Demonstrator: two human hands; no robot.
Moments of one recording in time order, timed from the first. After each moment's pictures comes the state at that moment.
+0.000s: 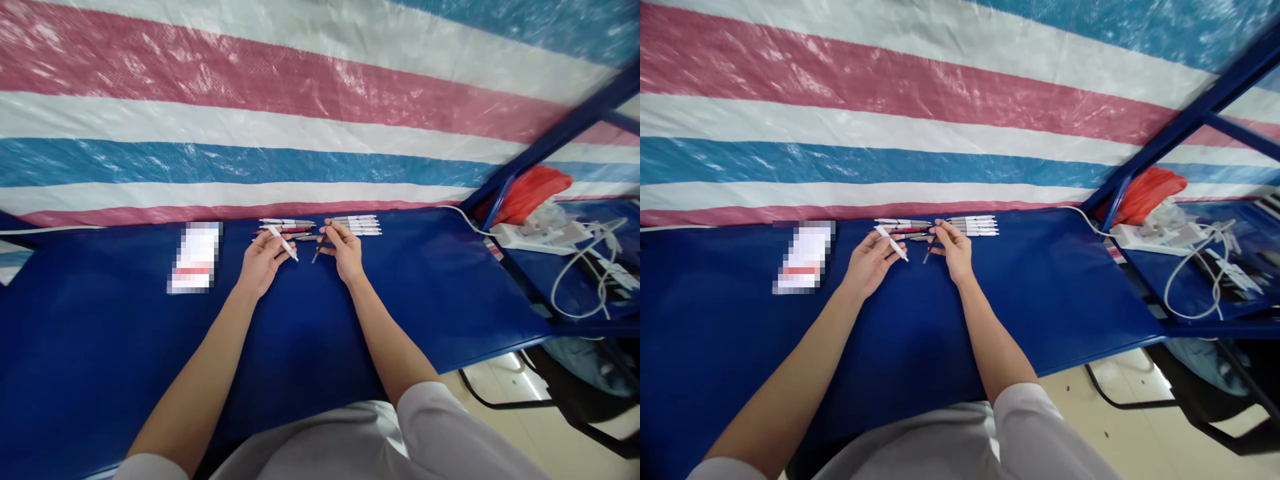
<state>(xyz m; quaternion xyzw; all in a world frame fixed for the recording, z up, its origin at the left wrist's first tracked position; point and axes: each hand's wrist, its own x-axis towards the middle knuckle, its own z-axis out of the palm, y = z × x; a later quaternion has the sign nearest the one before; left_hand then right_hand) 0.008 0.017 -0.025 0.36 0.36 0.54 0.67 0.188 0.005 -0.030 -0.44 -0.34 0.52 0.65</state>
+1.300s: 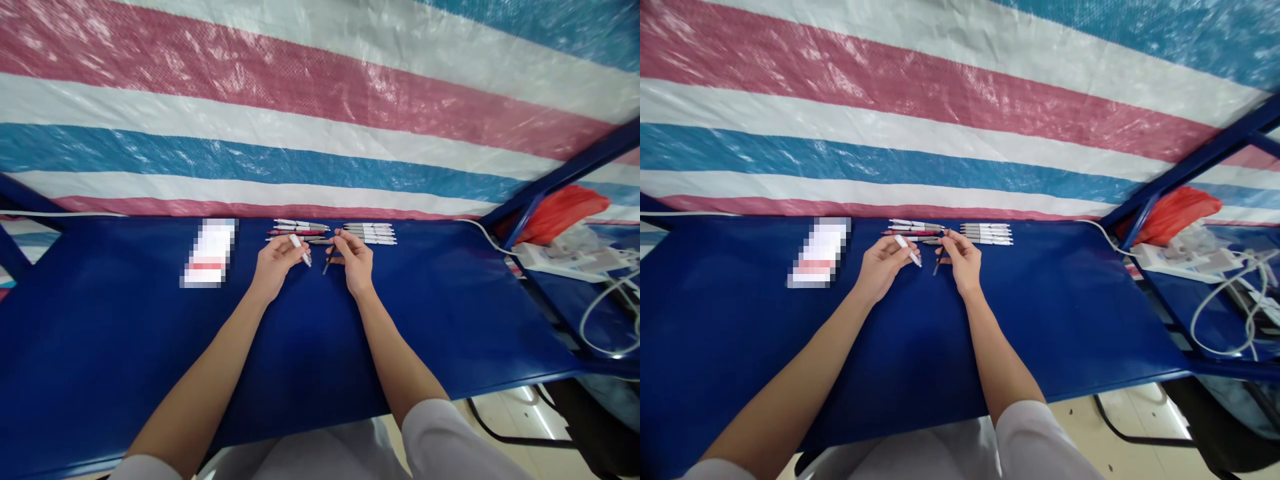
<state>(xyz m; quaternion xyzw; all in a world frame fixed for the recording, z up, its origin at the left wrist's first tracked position) 0.009 0.004 -0.025 0.42 0.37 0.55 0.62 0.177 -0.004 -0.027 -0.47 -0.35 0.49 0.65</state>
